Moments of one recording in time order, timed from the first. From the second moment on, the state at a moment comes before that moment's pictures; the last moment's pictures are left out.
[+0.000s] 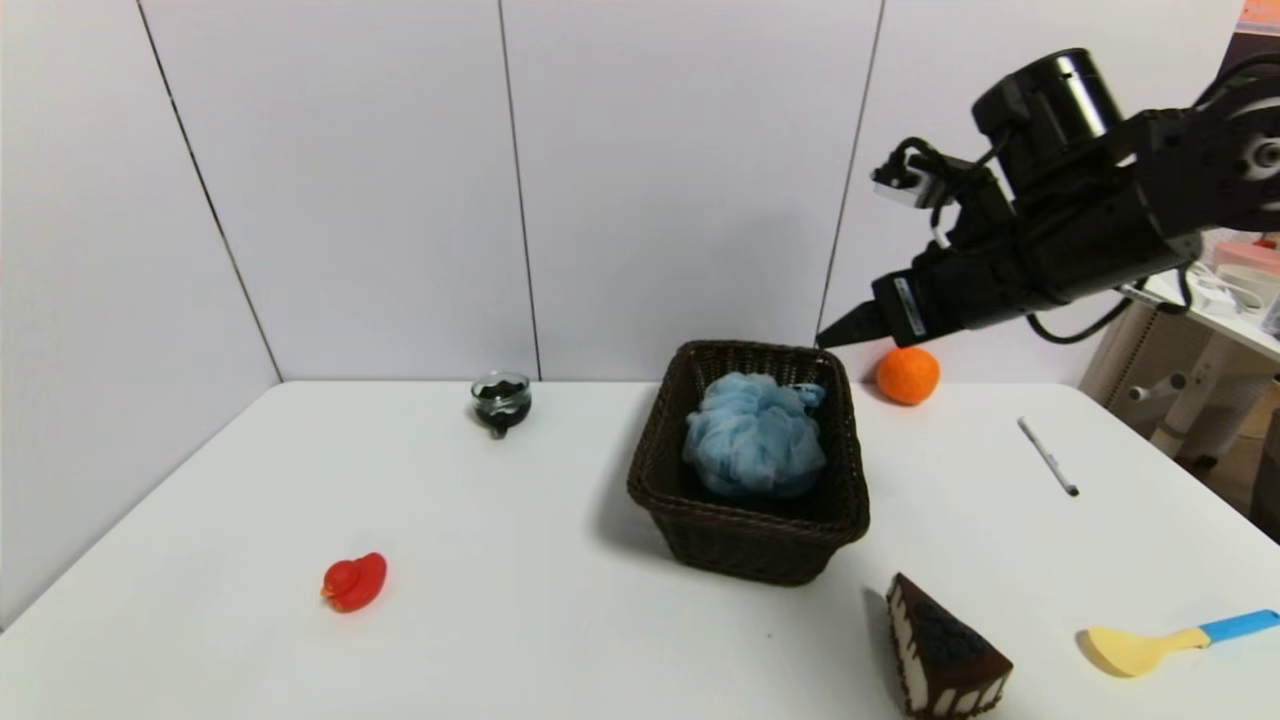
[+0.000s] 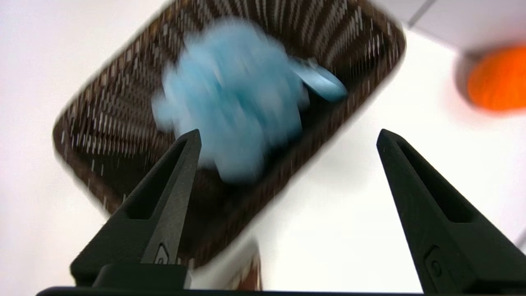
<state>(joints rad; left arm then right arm) 0.01 0.00 -0.02 0.05 0.00 0.01 0.32 1.81 -1.68 0.60 0.13 -0.10</state>
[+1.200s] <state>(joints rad) 0.01 0.00 -0.02 0.05 0.00 0.01 0.02 0.10 -0.01 0.01 0.03 -0.12</state>
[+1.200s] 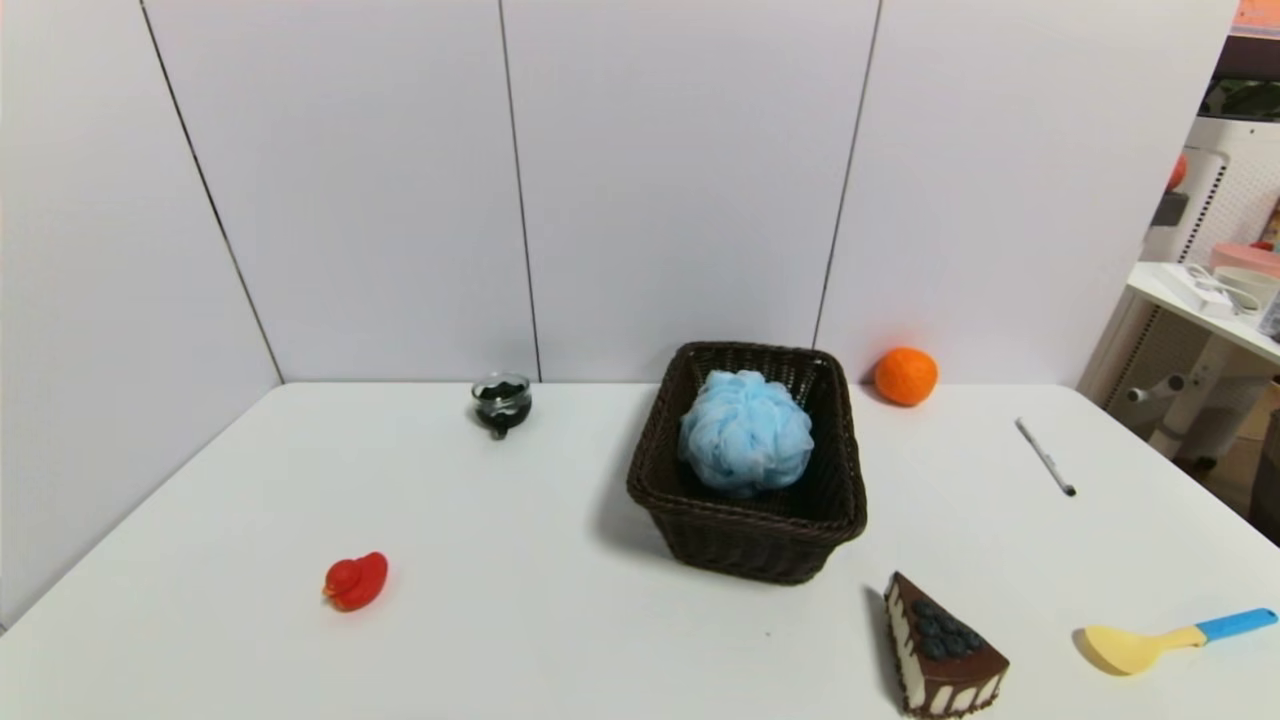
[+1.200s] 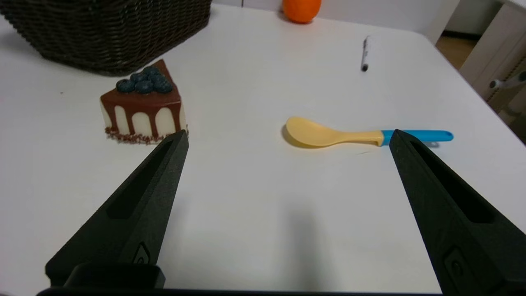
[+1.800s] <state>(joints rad) 0.01 0.00 -0.02 0.05 0.00 0.01 0.00 0.00 0.00 0.01 0.02 -0.09</state>
